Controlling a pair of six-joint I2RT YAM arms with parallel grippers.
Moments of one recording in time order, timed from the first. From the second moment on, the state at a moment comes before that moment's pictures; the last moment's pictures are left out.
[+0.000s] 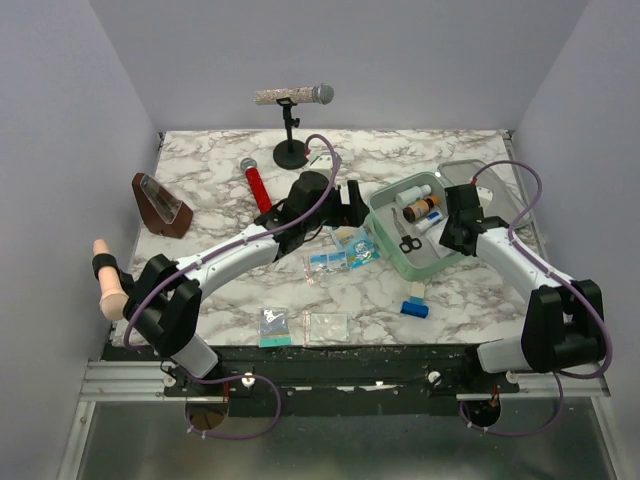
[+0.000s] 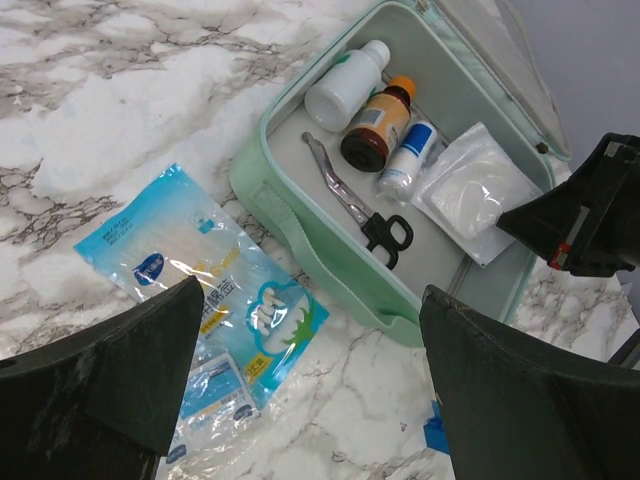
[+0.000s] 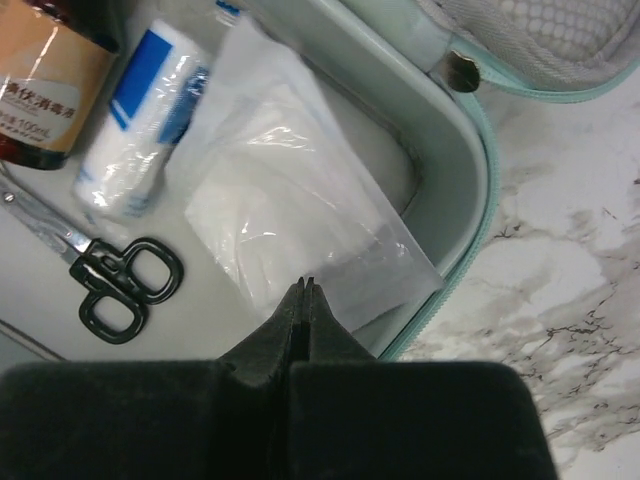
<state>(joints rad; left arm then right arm) -0.72 1.57 1.13 0.06 -0.02 -0.53 0.19 1.39 0.89 -0.47 0.38 0.49</state>
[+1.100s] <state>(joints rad) -0.72 1.47 1.01 0.00 -0.02 -0.57 0.24 1.56 0.92 -0.35 0.13 0.47</state>
